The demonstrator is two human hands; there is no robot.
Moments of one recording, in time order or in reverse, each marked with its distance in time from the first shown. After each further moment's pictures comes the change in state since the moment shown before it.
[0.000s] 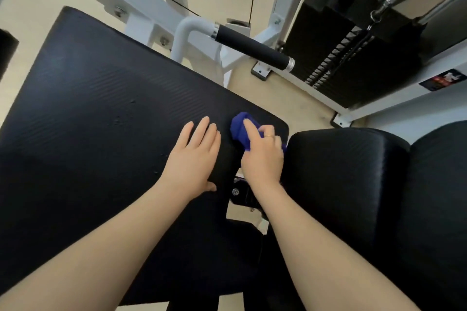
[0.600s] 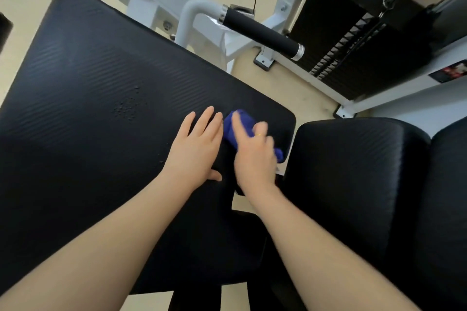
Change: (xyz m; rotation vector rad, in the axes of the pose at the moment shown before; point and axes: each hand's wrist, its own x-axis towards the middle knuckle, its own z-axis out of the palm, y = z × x) left_hand 0.002 -0.005 0.013 -0.031 0.022 0.011; right_hand -0.018 -0.022 0.008 -0.139 -0.088 -0.073
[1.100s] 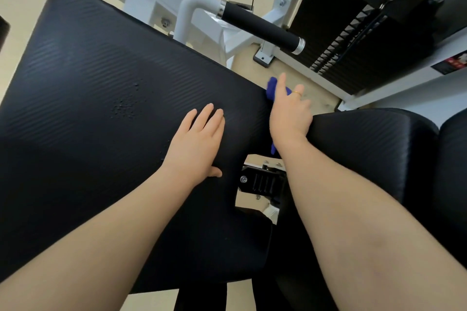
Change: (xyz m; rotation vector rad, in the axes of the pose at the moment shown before) left_hand -0.003 -0.004 -0.001 0.022 0.004 0.031; right_hand 0.074 0.039 -0.020 -0.174 0.124 0.224
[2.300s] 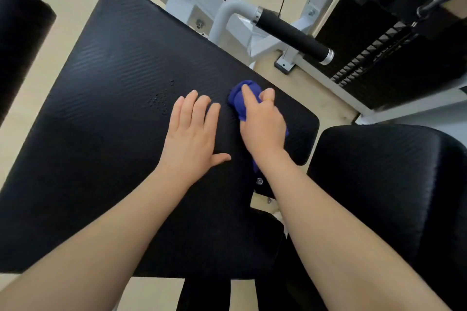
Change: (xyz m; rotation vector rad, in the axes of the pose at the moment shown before) left_hand -0.030 -0.028 0.013 -0.123 0.377 -0.278; right_hand -0.051 -0.067 -0.014 0.250 0.011 -0.358
